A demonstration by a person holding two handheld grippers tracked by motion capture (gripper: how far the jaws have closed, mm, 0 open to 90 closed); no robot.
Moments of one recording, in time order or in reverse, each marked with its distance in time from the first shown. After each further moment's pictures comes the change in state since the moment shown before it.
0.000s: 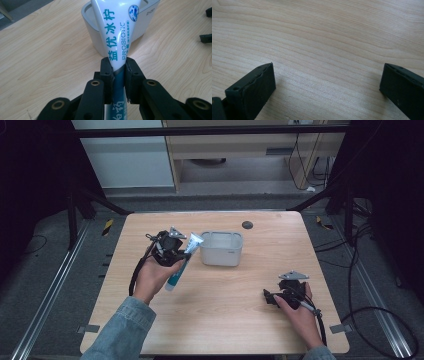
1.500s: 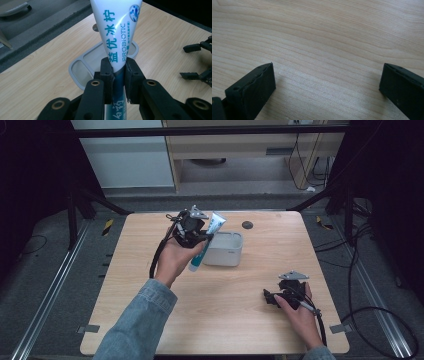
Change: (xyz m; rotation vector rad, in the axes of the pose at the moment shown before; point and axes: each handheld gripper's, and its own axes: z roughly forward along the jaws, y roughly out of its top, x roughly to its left) left arm -0.024 0.072 0.003 -0.124 -0.024 0.055; right arm 0.000 0.000 0.000 0.000 -0.003 0.002
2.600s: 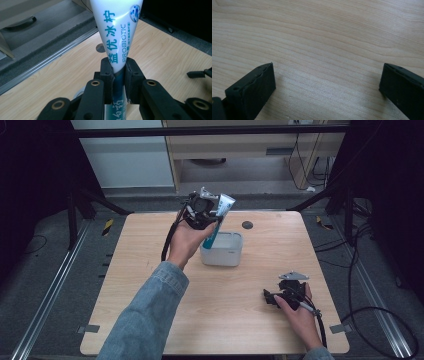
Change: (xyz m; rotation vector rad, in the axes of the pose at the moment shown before) left arm 0.009 0.046 0.017 -0.079 0.012 -0.021; right arm 0.001 -0.001 -0.001 -0.002 -0.006 0.011
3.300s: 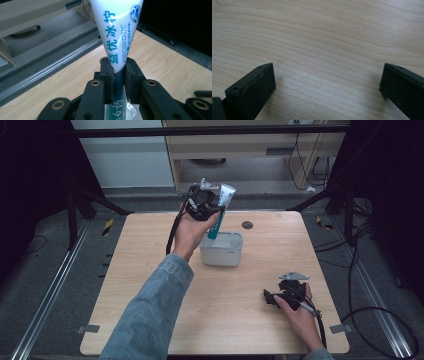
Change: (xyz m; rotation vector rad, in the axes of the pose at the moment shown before) left arm 0.014 0.012 0.012 -0.085 0.018 -0.036; right arm 0.000 0.000 0.000 -0.003 -0.001 0.000
